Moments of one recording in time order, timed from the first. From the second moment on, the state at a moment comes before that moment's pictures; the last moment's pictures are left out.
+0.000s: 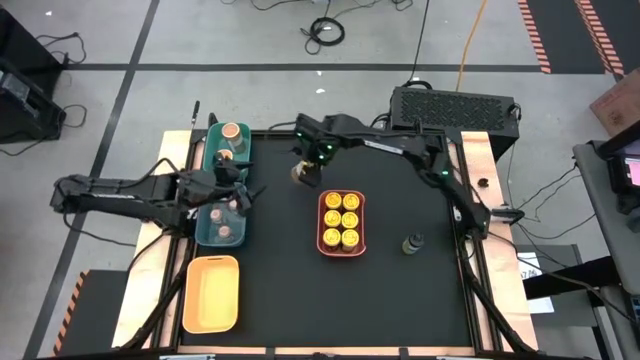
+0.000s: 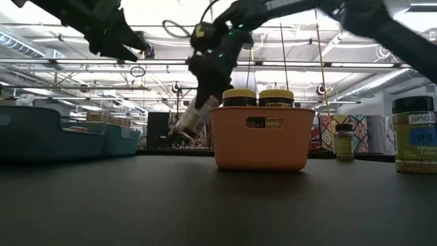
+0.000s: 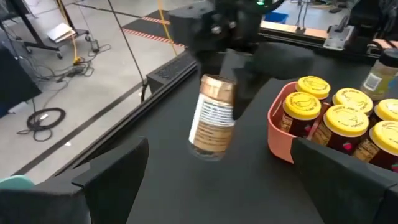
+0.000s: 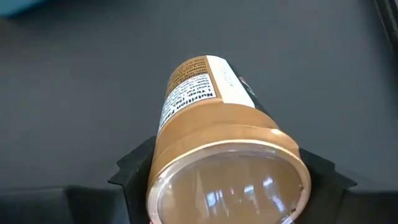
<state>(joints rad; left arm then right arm) 0.02 0.72 0.61 -0.32 -0.50 -0.18 -0.36 2.30 2.24 -1.09 -0.14 0.02</state>
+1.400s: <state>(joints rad) 0.07 0.72 0.61 -0.32 -0.45 -0.18 -0.42 2.39 2.30 -1.35 -0.05 -0.03</state>
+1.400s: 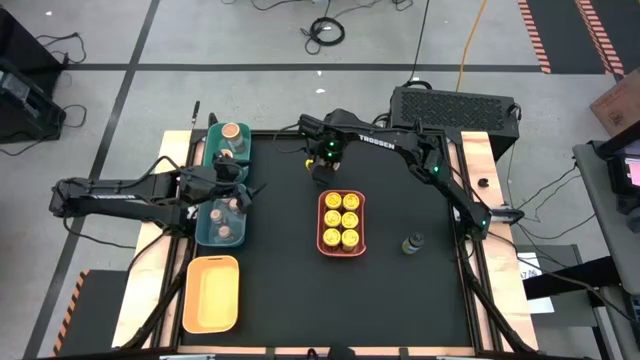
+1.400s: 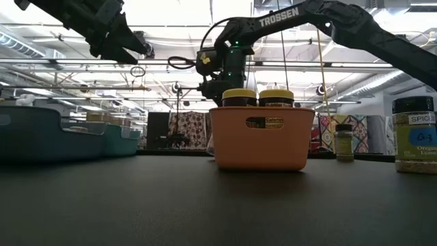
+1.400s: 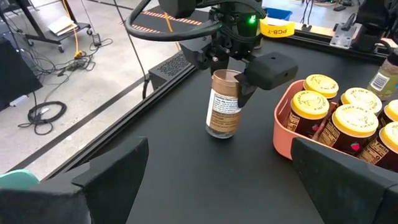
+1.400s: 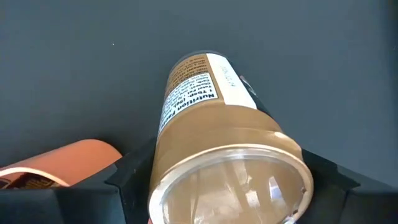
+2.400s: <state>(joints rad) 0.07 0.72 0.61 -0.30 -0.44 -0.18 -0.38 2.39 2.30 -1.30 0.10 -0.03</state>
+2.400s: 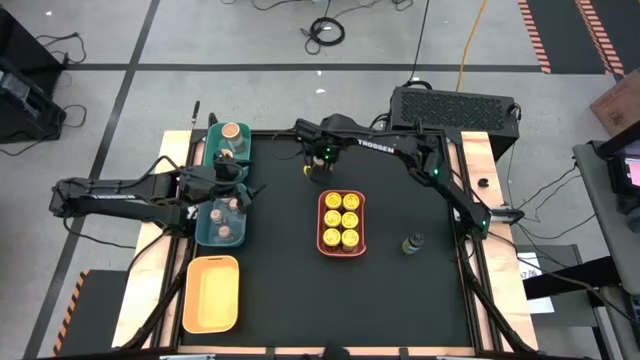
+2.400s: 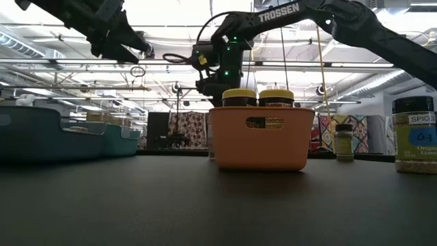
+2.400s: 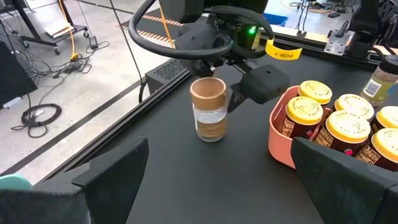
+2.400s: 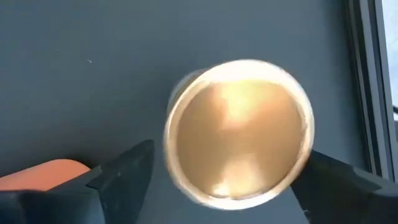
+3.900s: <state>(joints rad) 0.11 0.94 0.56 -0.06 -0.37 -0.12 -0.47 2.08 2.21 -1.22 -0.03 -0.28</state>
